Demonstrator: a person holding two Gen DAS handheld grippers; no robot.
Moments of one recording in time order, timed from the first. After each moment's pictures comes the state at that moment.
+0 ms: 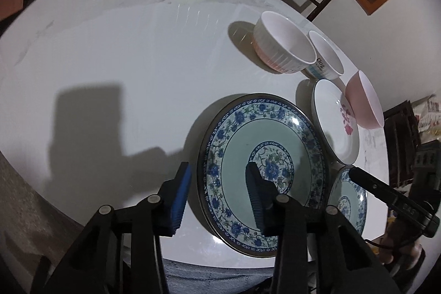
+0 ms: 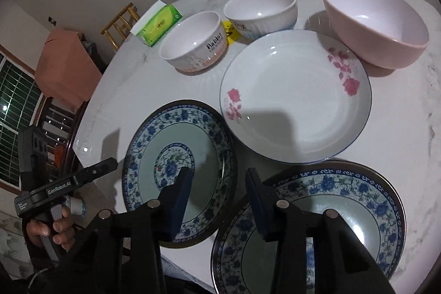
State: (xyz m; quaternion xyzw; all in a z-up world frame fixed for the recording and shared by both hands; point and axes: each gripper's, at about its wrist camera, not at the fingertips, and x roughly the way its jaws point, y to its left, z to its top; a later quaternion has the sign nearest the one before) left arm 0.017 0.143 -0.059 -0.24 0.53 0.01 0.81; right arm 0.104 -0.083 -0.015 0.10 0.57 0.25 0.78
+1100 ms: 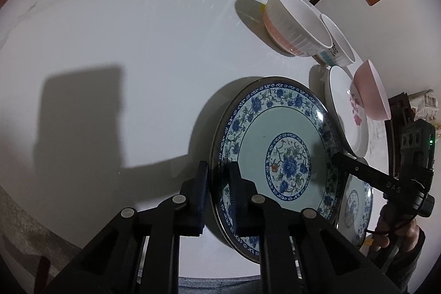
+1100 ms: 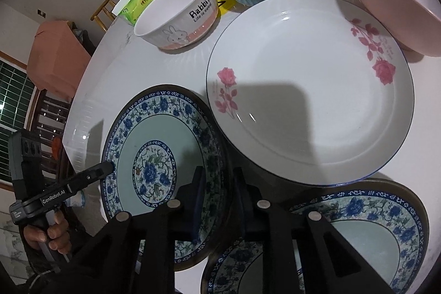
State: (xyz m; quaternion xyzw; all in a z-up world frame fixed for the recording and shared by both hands) left arm 0.031 0.150 -0.092 -0.24 0.56 -0.02 0.79; right arm 0.131 -0.053 -0.056 0.10 0.61 0.25 0.74
